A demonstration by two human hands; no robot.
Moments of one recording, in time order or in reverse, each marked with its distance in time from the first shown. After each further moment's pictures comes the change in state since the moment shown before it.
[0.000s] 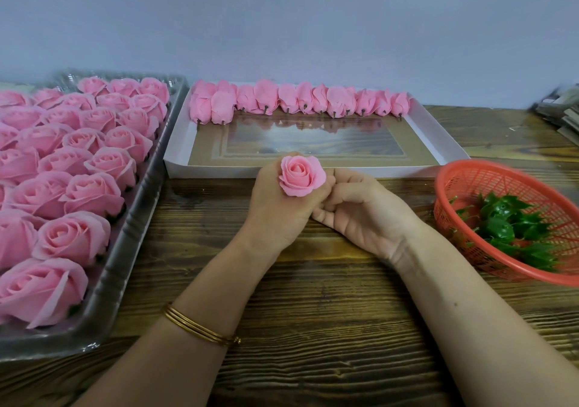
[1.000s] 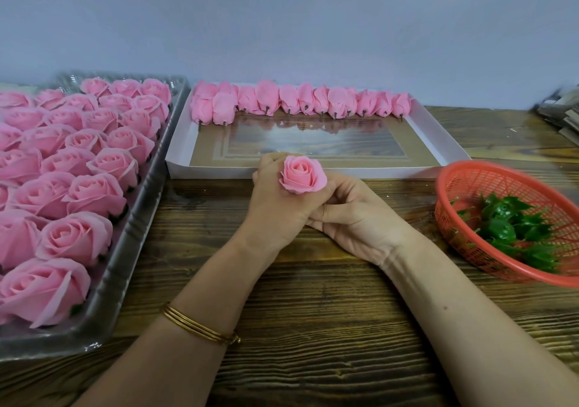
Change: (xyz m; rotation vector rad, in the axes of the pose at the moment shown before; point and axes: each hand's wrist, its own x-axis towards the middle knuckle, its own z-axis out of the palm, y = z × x) left_hand -0.002 0.013 0.000 0.061 0.079 -0.063; right_hand -0.001 0.013 0.008 0.037 -0.193 -0.100
